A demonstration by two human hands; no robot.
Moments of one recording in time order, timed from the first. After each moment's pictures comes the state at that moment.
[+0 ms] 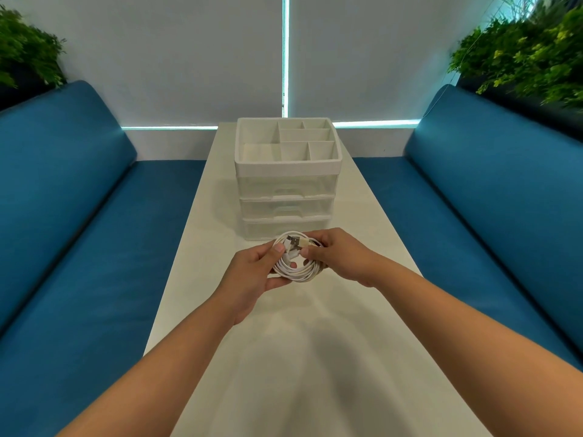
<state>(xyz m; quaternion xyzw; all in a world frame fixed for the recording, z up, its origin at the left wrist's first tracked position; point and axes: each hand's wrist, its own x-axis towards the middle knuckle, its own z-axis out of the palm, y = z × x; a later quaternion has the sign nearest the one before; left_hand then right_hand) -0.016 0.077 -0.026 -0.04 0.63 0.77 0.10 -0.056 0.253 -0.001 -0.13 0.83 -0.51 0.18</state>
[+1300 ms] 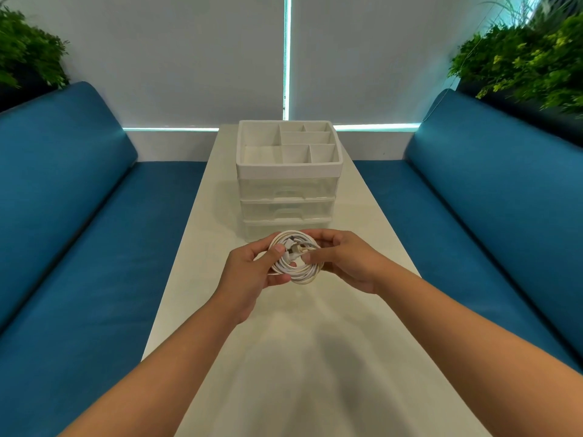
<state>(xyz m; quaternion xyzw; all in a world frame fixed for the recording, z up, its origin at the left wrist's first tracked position) -0.012 0.079 -0.017 -0.05 0.63 0.77 0.04 -0.052 0.259 0.000 -0.05 0.68 -0.69 0.23</state>
